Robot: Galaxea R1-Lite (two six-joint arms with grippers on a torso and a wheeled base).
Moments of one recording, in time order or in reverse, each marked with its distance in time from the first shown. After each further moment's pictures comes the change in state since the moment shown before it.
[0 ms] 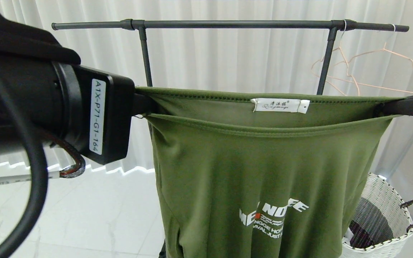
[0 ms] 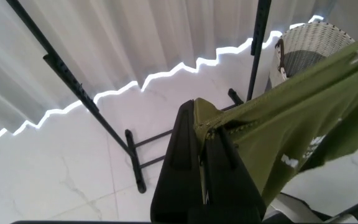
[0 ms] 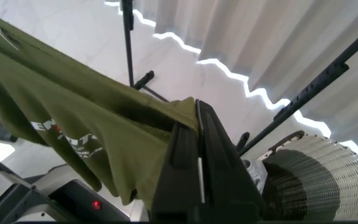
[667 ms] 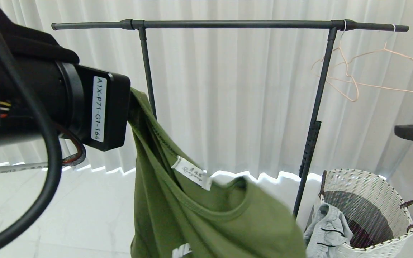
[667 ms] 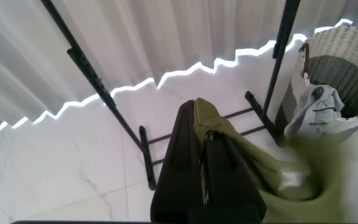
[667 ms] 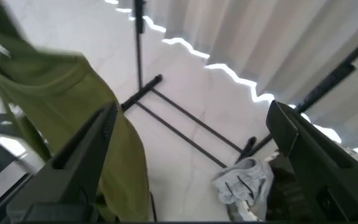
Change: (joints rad) left arm 0.051 0.002 0.004 0.002 0.039 0.003; right arm 0.022 -0.110 0.081 -0.006 0.051 0.004
